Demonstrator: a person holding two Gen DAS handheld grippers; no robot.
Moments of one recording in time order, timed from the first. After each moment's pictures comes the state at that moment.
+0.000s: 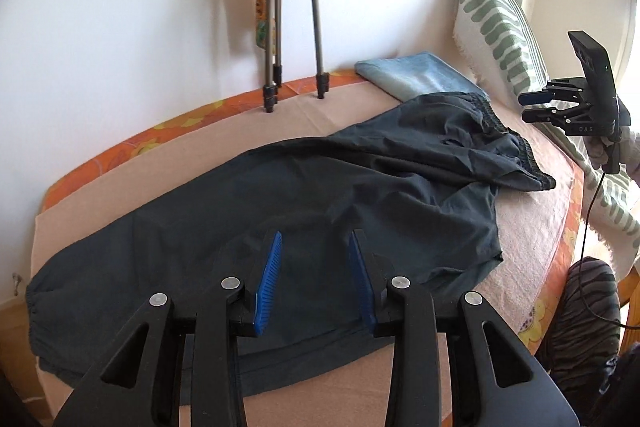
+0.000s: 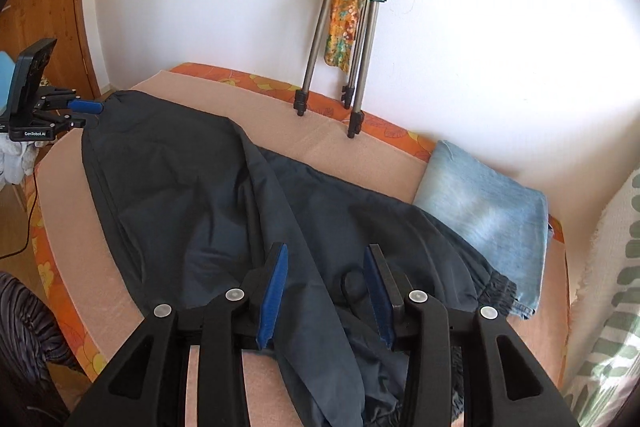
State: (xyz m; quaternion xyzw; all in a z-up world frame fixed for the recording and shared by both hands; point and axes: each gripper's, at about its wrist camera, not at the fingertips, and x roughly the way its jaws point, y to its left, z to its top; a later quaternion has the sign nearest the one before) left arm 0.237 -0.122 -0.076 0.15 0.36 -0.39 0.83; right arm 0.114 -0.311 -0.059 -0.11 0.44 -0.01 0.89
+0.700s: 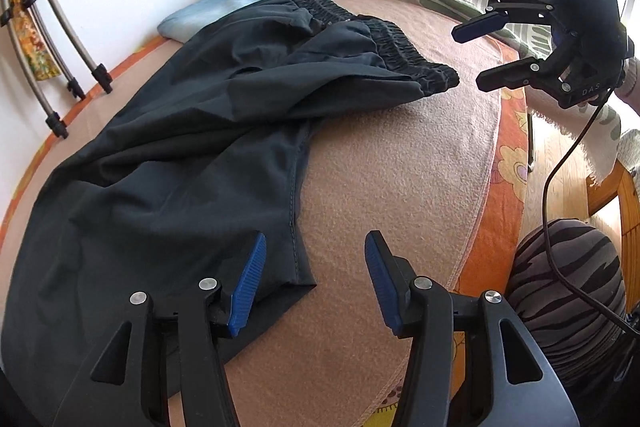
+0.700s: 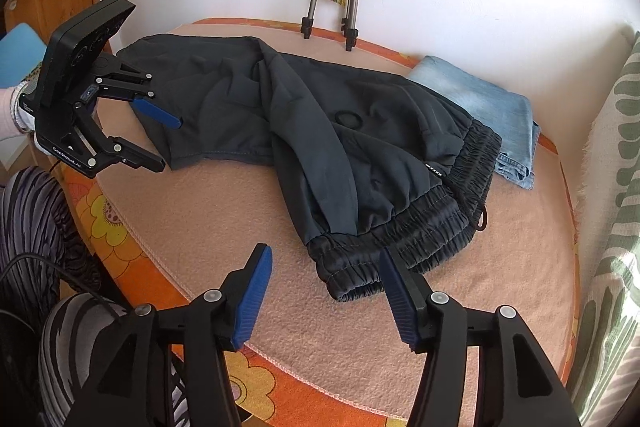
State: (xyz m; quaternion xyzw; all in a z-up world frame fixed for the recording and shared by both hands) left arm 0.113 -0.310 -0.142 0.29 0.39 -0.49 0.72; right arm -0.034 -0.344 -0.107 -0.11 0.47 0.02 0.88
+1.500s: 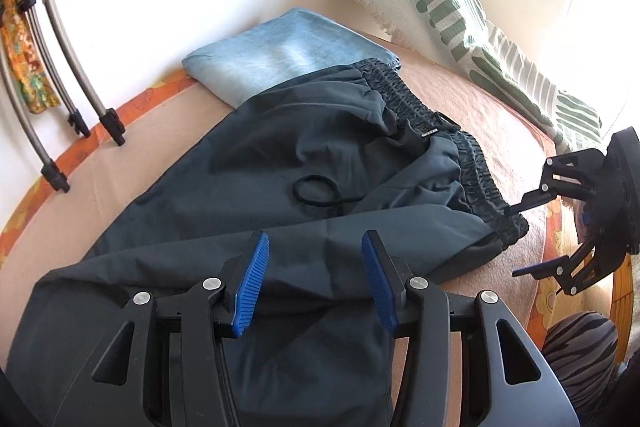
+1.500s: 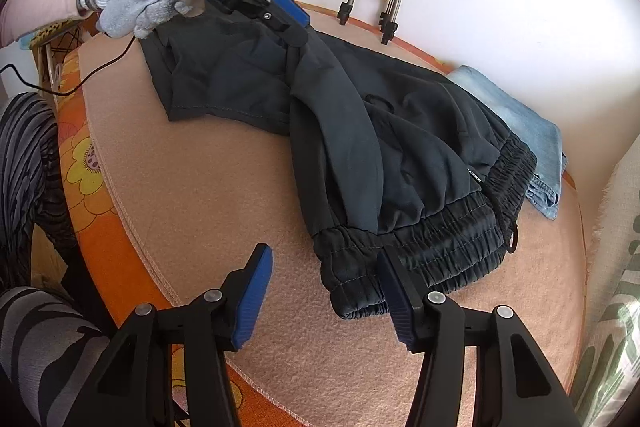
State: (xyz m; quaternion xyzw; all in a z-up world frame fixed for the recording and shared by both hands) left arm 0.228 -0.375 -0.118 0.21 0.39 -0.50 0.74; right arm -0.026 -0.335 -0.150 -0.18 0.46 0.07 0.87
